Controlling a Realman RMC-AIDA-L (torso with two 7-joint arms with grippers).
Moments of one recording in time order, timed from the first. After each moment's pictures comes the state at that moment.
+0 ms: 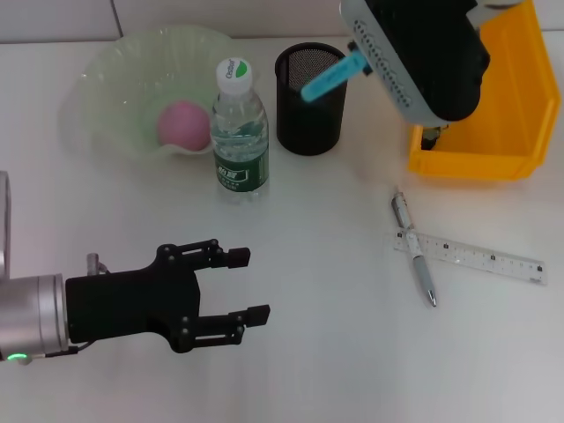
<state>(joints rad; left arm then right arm) -0.24 -2.07 1.22 0.73 1.61 1.55 -1.15 0.87 2.05 -1.59 -1.46 -2.77 -1.41 1.53</state>
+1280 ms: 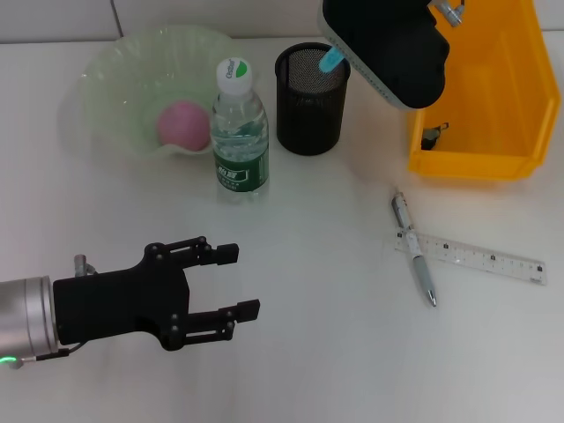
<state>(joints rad) -0.23 -2.07 1.18 0.73 1.61 1.56 -1.15 1.03 2.03 -1.70 -1.14 -2.92 -1.20 1.47</state>
